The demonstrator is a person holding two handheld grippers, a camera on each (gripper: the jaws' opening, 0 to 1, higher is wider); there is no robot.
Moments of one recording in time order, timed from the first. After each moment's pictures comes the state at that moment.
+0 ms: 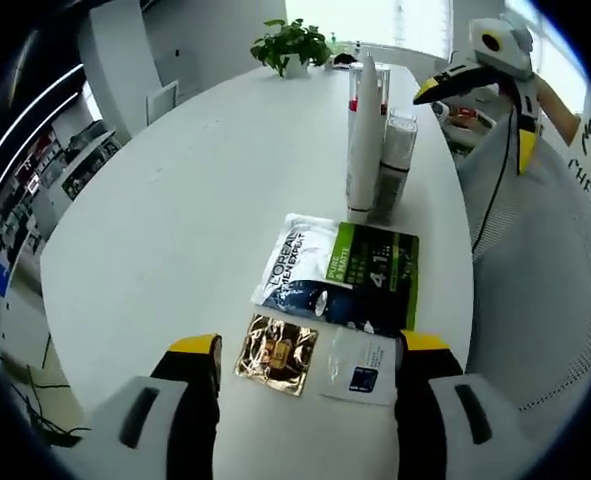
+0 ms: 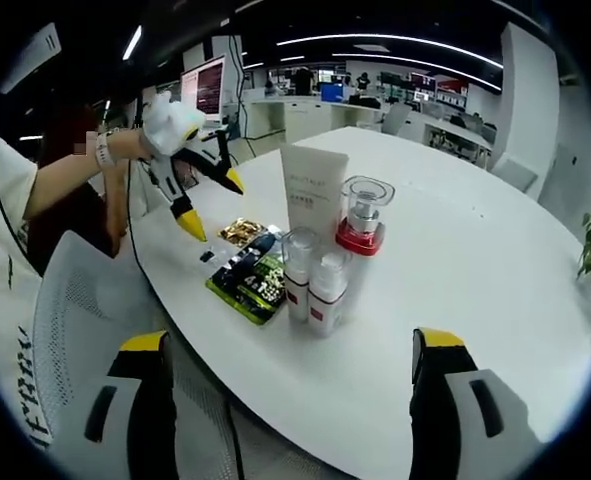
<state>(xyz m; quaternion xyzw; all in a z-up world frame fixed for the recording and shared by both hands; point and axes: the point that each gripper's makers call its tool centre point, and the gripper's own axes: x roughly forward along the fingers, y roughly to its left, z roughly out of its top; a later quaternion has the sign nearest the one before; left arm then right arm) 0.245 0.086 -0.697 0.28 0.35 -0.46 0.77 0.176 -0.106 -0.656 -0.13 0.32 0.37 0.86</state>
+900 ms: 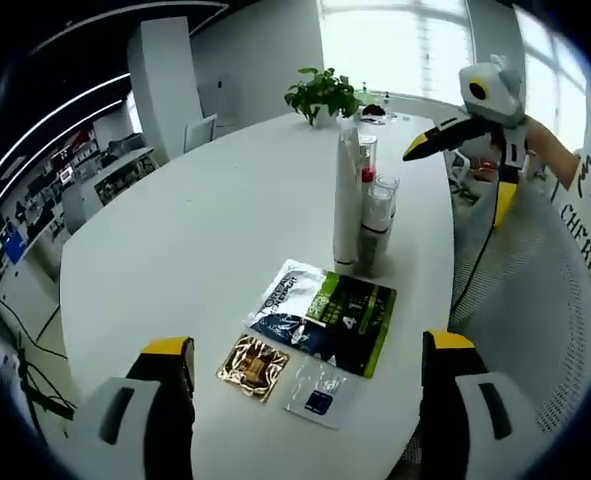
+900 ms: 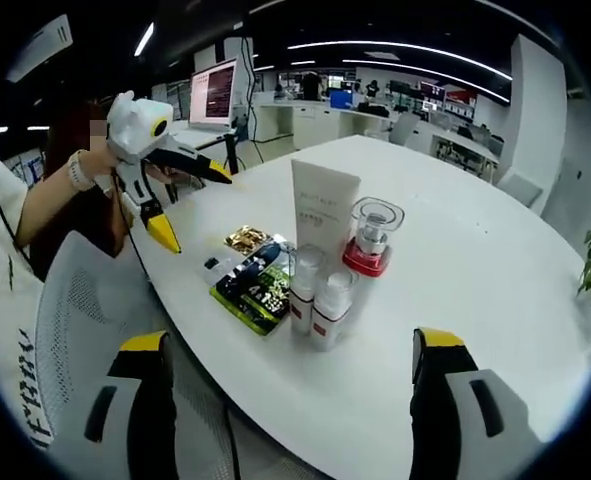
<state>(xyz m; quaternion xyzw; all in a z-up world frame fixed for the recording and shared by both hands) 0.231 0.094 -0.663 0.19 0.28 -0.42 0.84 0.180 -0.097 -0.646 -0.15 0.31 0.38 0.86</state>
